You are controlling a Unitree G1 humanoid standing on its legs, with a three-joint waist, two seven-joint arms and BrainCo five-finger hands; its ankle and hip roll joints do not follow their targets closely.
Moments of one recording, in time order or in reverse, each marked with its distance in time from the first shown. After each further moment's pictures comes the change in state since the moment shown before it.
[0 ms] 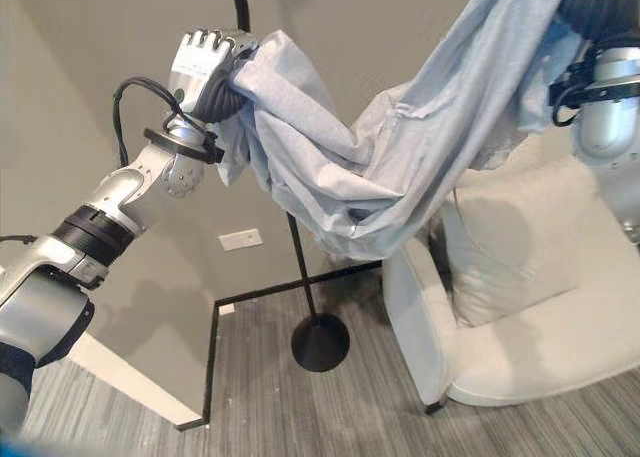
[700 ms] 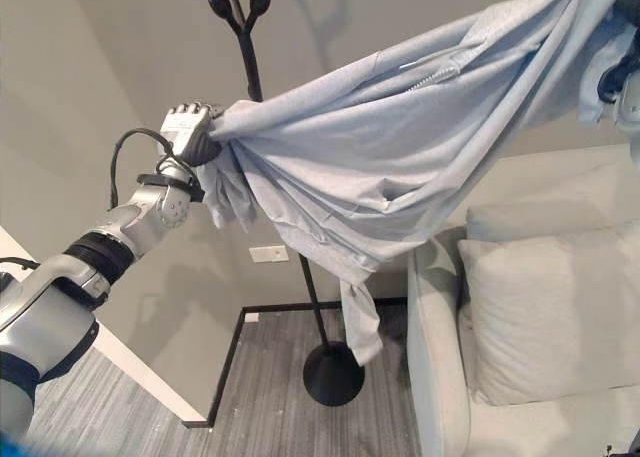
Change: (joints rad) left arm 0.097 0.021 -0.064 0.264 -0.156 0.020 -0.041; right arm -0.351 0.091 0.456 0.522 0.130 0.025 0.043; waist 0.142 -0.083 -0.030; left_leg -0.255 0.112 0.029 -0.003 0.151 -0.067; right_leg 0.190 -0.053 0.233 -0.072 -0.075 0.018
